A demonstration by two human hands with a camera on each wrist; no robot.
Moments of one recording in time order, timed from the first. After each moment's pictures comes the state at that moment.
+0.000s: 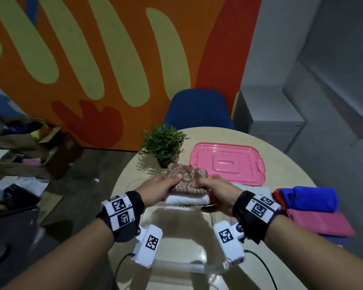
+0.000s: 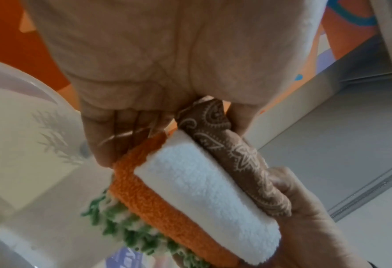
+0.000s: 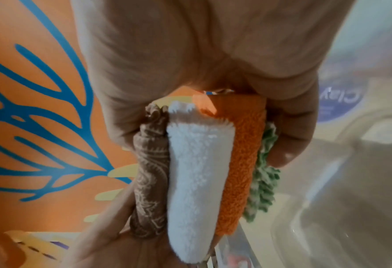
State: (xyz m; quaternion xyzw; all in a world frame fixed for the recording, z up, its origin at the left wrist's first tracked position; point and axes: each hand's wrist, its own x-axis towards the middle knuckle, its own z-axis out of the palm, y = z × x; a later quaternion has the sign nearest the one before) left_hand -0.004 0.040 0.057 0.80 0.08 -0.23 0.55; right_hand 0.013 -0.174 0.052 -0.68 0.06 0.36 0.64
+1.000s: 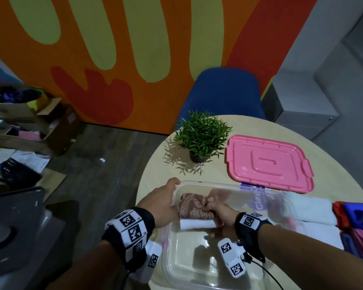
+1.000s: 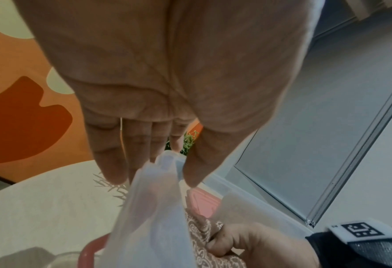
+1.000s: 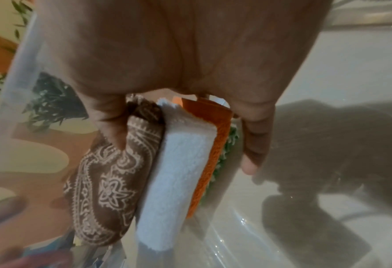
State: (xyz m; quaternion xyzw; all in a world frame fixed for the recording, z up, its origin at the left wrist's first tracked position) left_hand 0.023 0.182 -0.002 0.92 -0.01 -0.26 0.29; right_hand 0.048 -0.040 -0.099 -0.65 0.29 0.43 0.56
